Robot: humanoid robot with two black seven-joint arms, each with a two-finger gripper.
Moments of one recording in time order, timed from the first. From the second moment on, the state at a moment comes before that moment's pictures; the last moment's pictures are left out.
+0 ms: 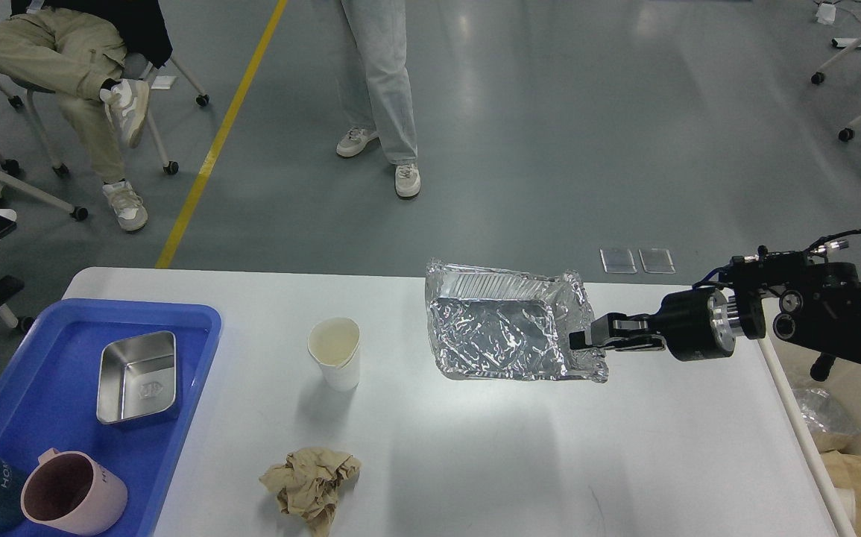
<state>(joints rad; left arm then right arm) 0.04 0.94 -1.28 -1.32 0.72 -0.27 -0.23 1.23 -0.65 -0.41 1.16 -0.82 0.39 0.53</state>
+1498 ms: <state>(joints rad) 0.02 1.75 -1.05 -1.65 1.30 -0.11 -0.45 1.20 -0.61 -0.41 1.15 -0.83 0.36 0.53</state>
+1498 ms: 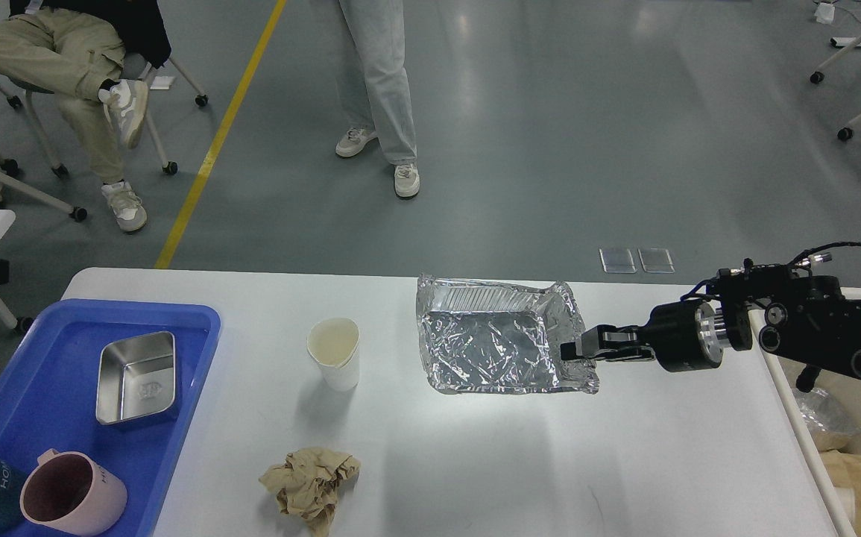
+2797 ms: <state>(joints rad) -0.24 1.16 -1.01 -1.19 1.48 -0.35 -0.46 1.20 -0.58 -0.42 1.14 -0.82 0.34 0.53</state>
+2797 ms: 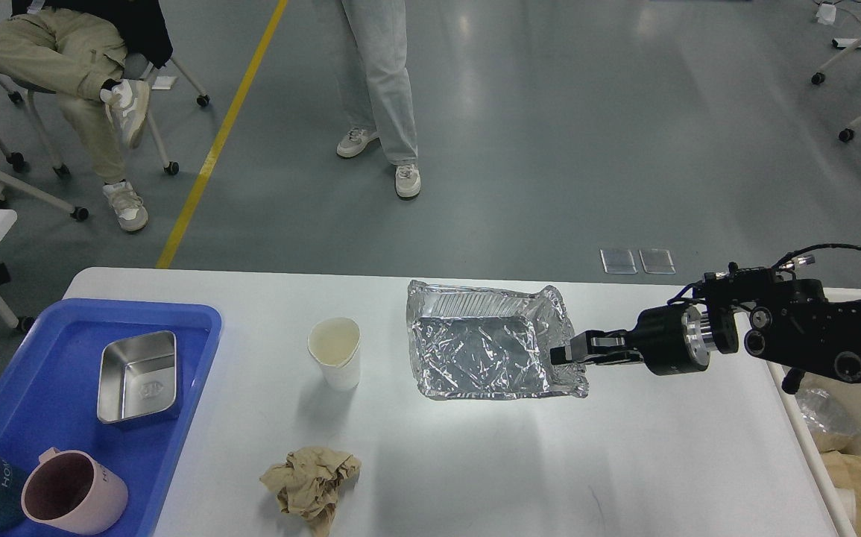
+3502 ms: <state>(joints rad) -0.93 0.71 -0.28 -0.99 1.69 -0.39 -0.44 1.20 -0.58 -0.43 1.14 -0.82 0.34 0.53</state>
